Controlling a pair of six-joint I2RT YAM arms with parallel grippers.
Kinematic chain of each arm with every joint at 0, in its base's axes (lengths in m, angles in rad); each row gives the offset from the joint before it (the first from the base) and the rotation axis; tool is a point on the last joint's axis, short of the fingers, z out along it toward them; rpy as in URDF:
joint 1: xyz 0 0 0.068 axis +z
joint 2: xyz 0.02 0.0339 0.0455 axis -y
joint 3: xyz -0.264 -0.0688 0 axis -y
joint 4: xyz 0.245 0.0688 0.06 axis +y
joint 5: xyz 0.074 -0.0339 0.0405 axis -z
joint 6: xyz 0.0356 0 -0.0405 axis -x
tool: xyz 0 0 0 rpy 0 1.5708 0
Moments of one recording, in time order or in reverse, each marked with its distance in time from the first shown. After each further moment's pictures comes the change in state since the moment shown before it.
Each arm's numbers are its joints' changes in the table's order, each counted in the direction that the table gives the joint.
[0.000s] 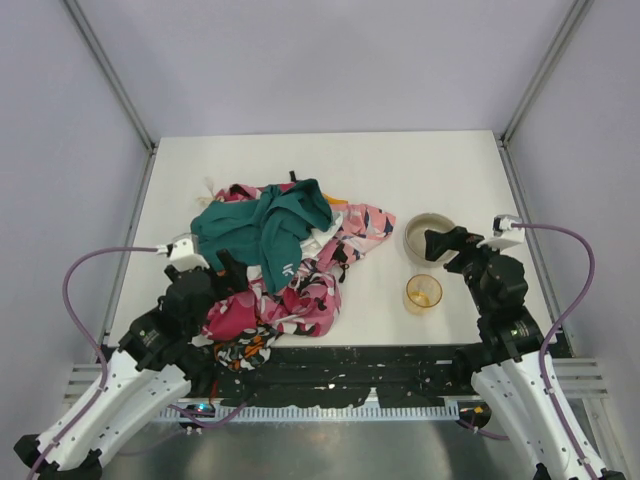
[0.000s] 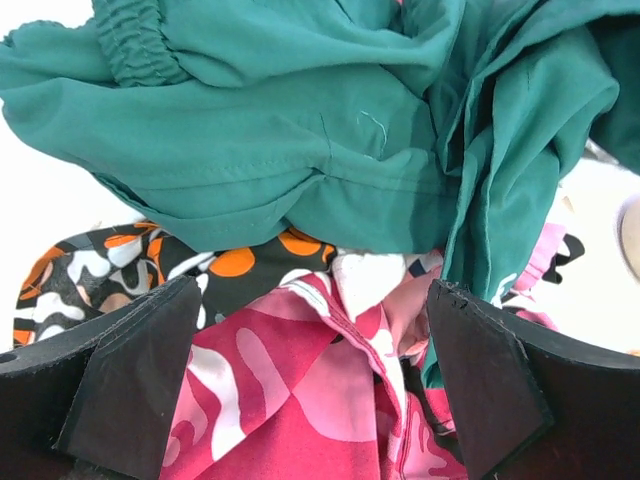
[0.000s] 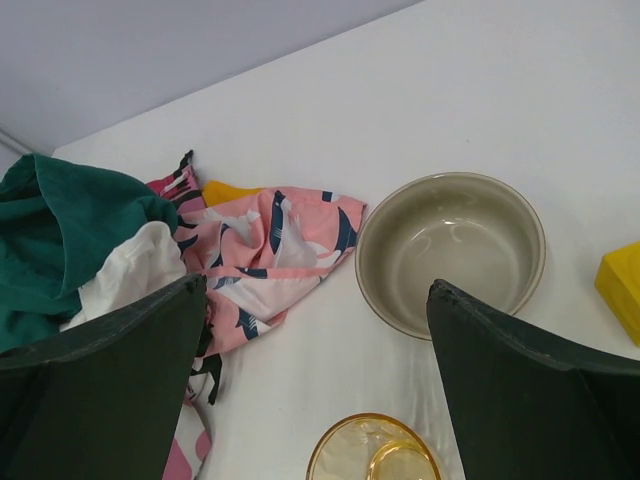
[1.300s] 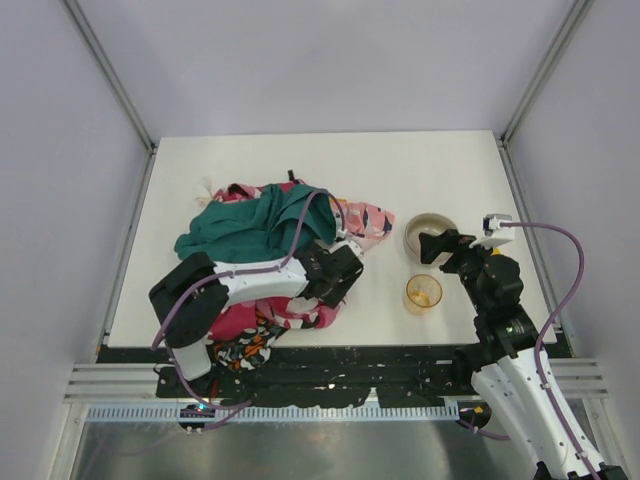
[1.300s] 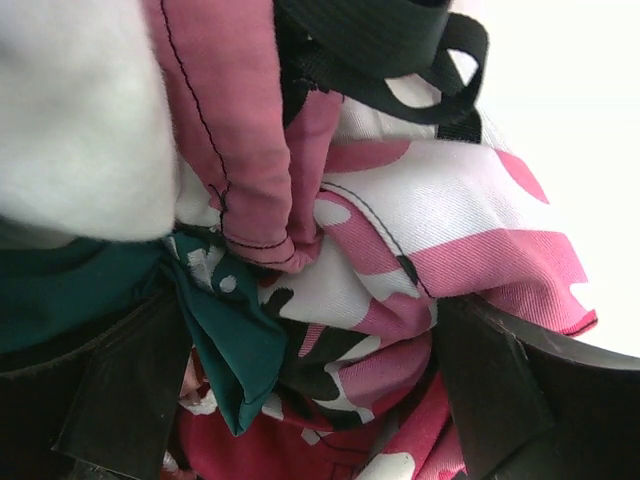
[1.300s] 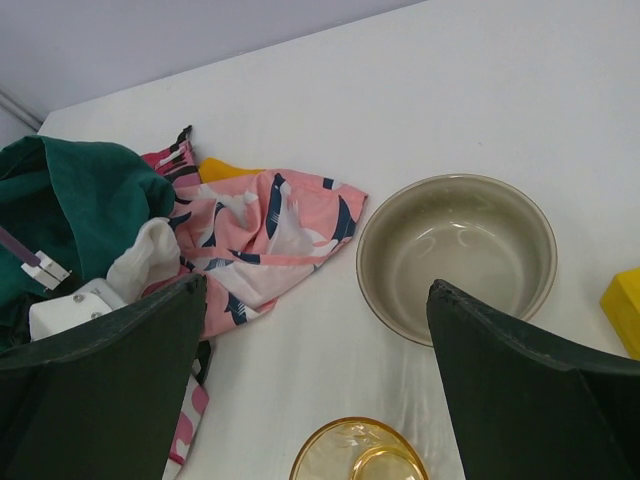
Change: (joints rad) left arm -0.380 -1.338 0.538 -0.082 0.079 -0.387; right arm 0.000 -0.020 -0.040 -0.065 -0.060 0.076
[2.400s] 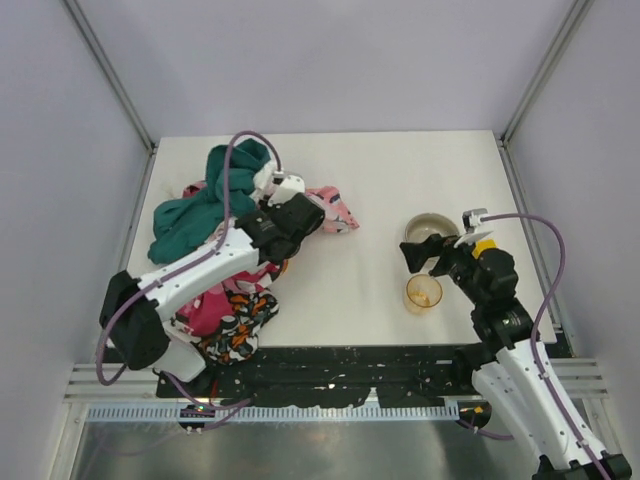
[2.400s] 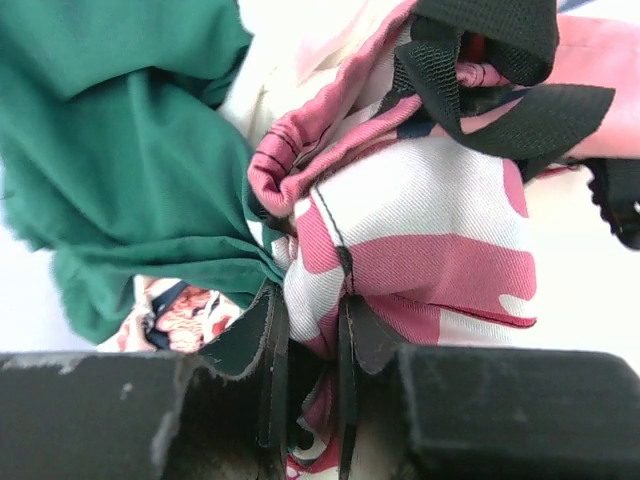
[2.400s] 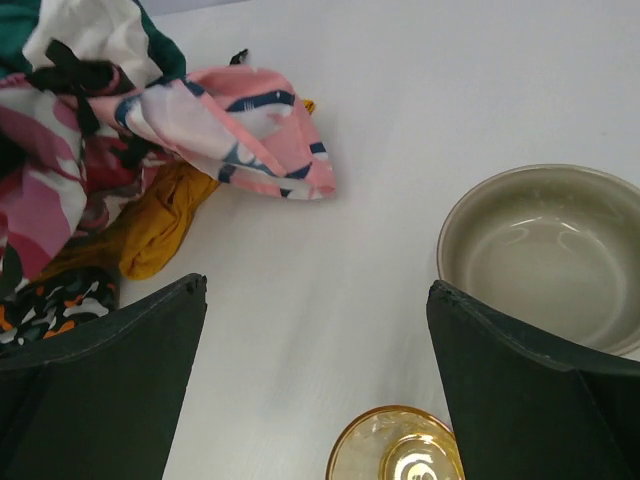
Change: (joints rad) left arm 0.188 0.219 0.169 0.255 -0.402 0.098; right arm 0.007 -0.042 0.005 -0.022 -0.223 0.043
